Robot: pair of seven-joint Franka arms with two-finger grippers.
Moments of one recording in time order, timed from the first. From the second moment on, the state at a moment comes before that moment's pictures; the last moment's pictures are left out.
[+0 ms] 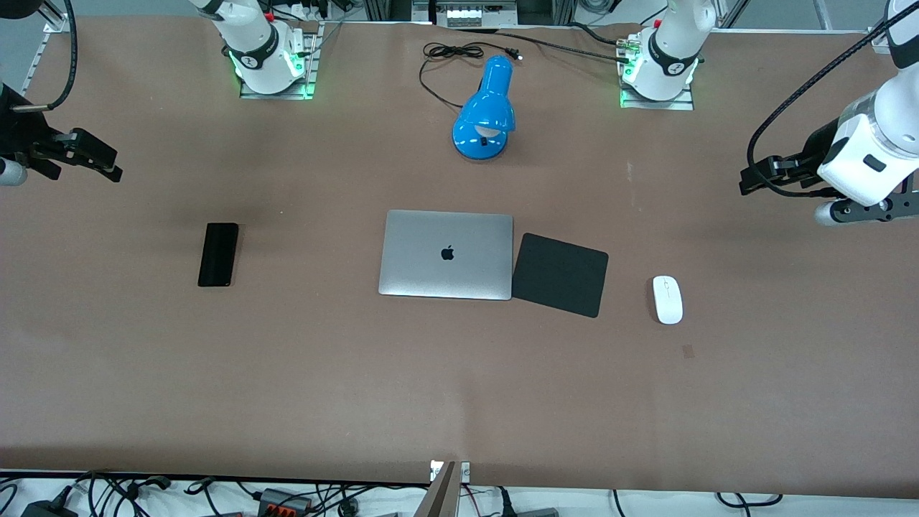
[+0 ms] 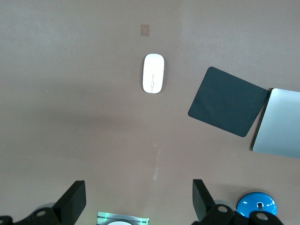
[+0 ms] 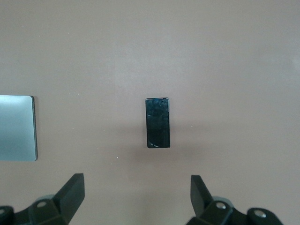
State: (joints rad) left arm 0.12 0.10 -0.21 -1.52 -0.01 1.46 -0.23; right arm -0.05 -0.07 0.01 -1.73 0.00 1.69 -0.01
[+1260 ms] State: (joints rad) left arm 0.12 0.29 -0.20 -1.54 -0.01 1.78 -0.23; right arm -0.05 0.10 0.02 -1.77 0.00 1.77 -0.01
